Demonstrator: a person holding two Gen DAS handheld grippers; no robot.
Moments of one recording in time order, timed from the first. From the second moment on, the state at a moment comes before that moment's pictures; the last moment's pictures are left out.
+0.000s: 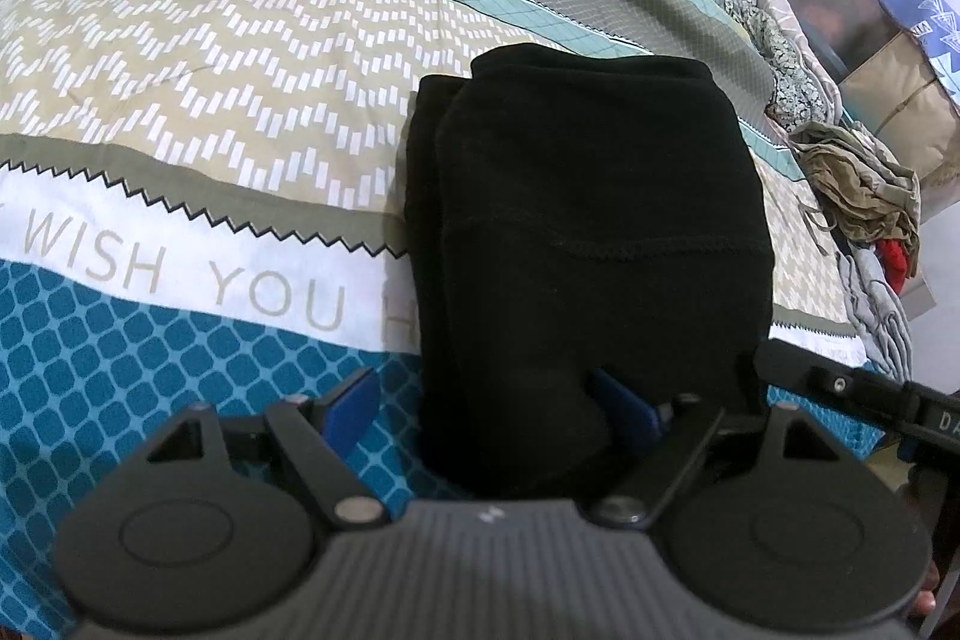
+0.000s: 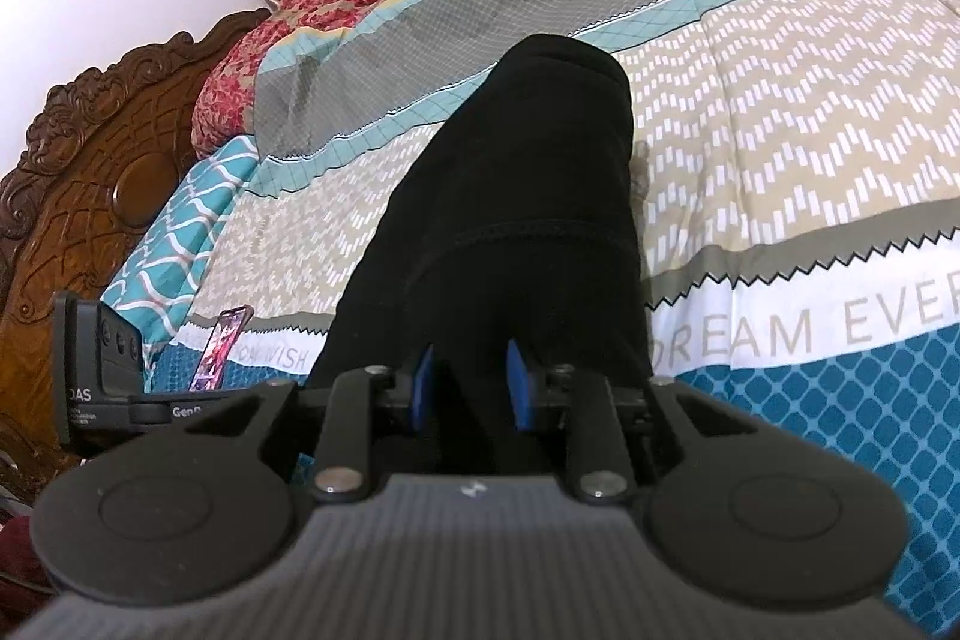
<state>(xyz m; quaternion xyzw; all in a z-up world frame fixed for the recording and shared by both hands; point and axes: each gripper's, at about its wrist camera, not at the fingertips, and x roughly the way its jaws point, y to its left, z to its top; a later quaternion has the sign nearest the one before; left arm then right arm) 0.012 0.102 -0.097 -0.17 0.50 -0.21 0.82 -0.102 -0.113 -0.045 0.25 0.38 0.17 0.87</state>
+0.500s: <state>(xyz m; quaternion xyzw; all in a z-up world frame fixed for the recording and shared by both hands) 0.013 0.103 -0.097 -0.17 0.50 -0.21 0.82 -0.103 -0.114 -0.045 0.25 0.38 0.17 0.87</state>
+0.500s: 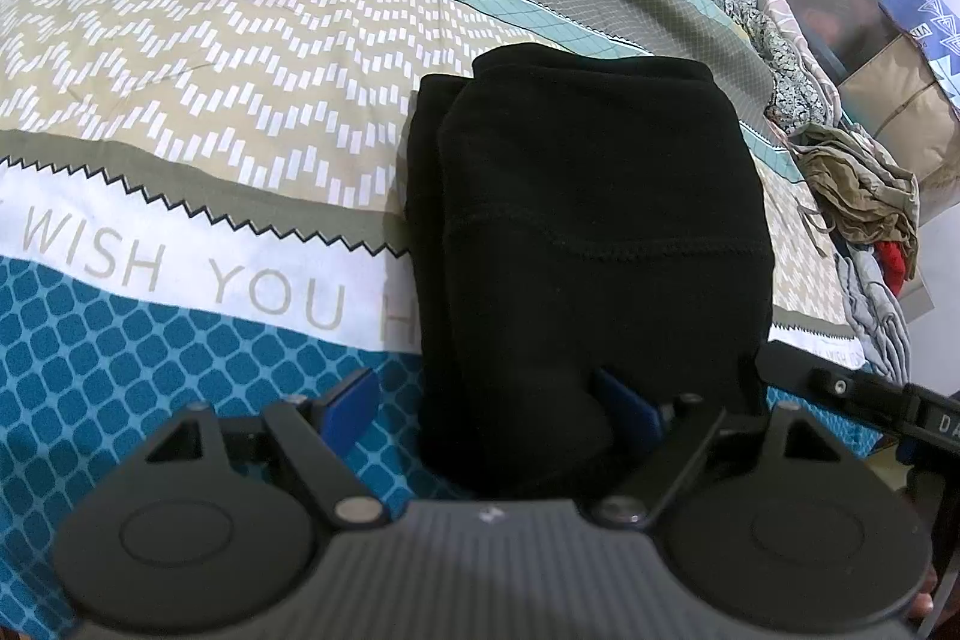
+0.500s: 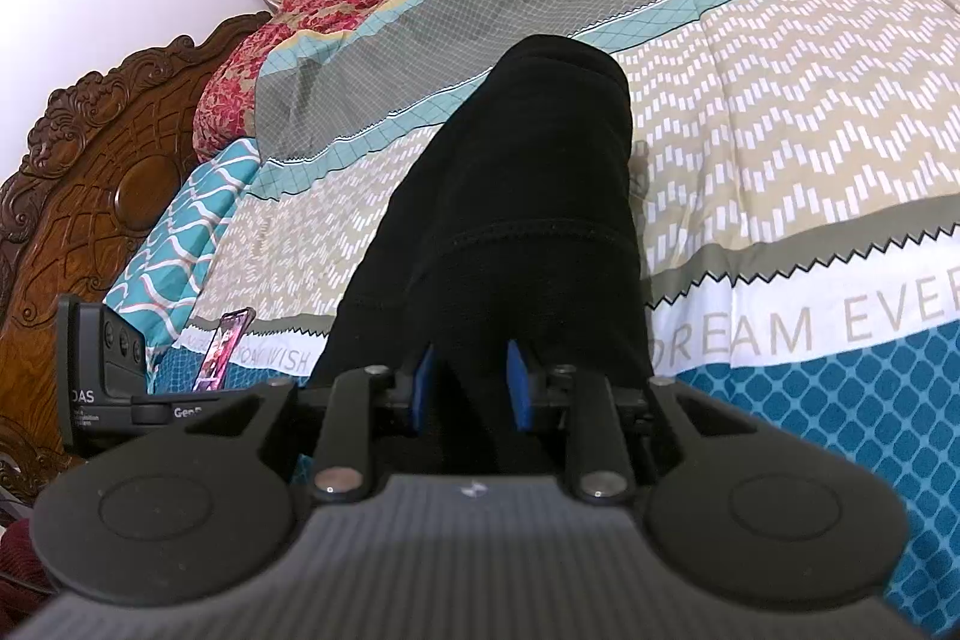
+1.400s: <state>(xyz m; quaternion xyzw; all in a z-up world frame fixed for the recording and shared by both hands) 0.021 0.155 -0.058 -0.25 0.45 -0.22 0.83 -0.117 -0.136 -0.020 0.25 0.32 0.13 0.90</state>
